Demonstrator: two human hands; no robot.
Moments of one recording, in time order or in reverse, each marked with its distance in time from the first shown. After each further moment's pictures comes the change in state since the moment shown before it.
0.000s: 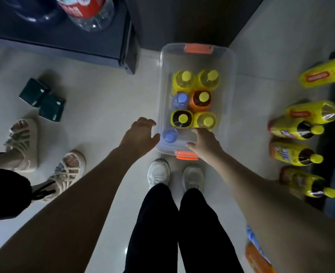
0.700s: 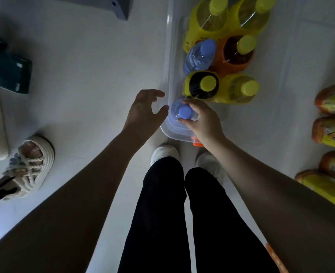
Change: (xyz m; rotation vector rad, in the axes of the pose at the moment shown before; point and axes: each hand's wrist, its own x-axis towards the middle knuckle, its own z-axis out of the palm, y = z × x) left_hand 0.072 -0.060 0.102 -0.488 0.223 -0.002; right_hand 0.096 0.012 0.121 0.381 0.271 -0.231
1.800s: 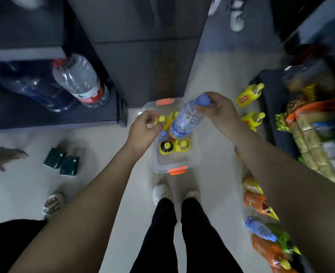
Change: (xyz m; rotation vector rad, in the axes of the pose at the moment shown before) left_hand -0.153 0.315 -0.205 -0.249 -0.070 0.235; right_hand -0.168 -0.273 -0.347 0.475 0.326 -0.015
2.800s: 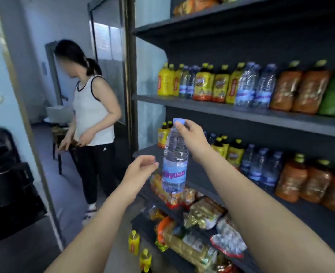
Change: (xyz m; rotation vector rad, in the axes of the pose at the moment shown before) left_hand -0.298 0.482 0.152 -0.220 -0.633 0.700; right_hand -0.391 -0.329 -0.384 0.028 0.944 -0.454
